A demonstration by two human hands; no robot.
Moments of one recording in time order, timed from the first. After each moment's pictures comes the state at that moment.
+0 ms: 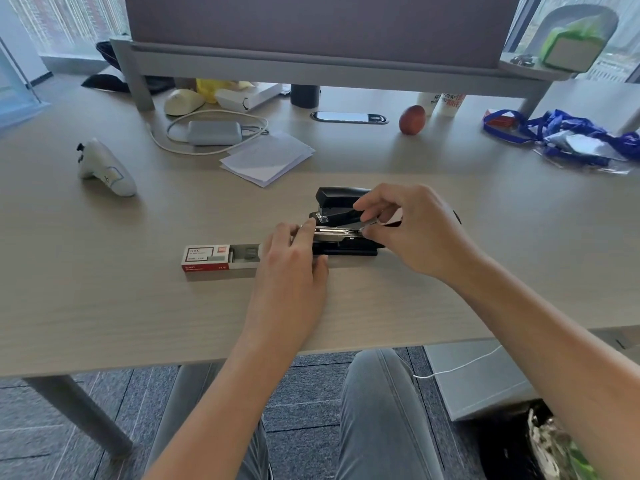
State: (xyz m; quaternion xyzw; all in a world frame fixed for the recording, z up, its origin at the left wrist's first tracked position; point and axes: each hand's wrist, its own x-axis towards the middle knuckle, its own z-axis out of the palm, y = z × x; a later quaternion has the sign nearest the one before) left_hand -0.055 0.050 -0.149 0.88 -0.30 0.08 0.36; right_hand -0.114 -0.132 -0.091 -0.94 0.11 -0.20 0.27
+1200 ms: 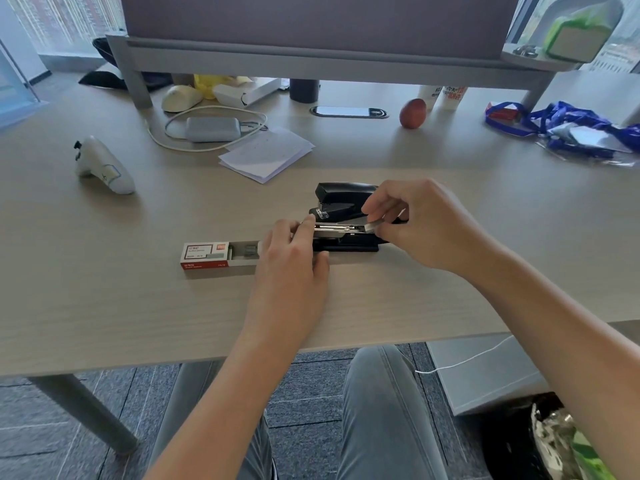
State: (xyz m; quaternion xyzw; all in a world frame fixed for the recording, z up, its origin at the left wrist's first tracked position) left_hand -0.056 0.050 -0.148 0.88 -0.31 0.08 0.36; right_hand -0.116 -0.144 -0.089 -0.94 0.09 -0.16 0.28
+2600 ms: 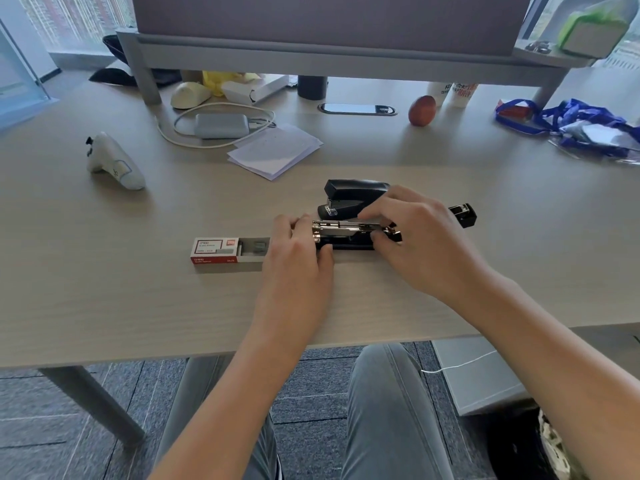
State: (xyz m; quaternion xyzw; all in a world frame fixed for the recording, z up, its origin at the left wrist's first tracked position) left_hand -0.058 0.051 -0.142 0.87 -0.27 0.08 0.40; right_hand -0.123 -0.117 -0.108 -0.96 0.05 -0.23 0.16
